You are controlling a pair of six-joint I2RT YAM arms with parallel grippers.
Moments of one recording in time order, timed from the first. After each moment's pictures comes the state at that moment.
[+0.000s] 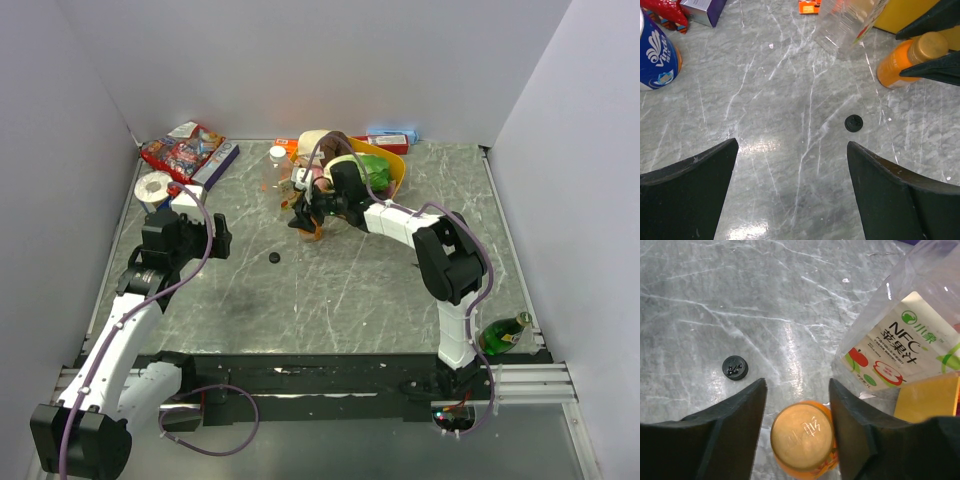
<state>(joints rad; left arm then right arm) -0.15 0.88 0.74 -0.30 0.08 -0.06 0.54 2.02 1.40 0.12 -0.74 -0.46</state>
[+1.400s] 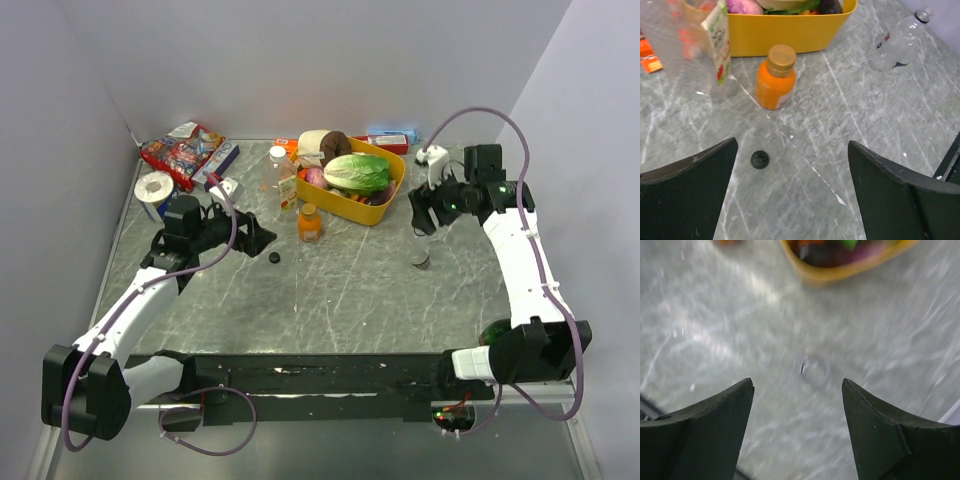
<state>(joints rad) -0.23 1.10 0.75 0.03 0.58 -0.08 0.06 1.34 1.43 -0.94 -0.41 -0.52</state>
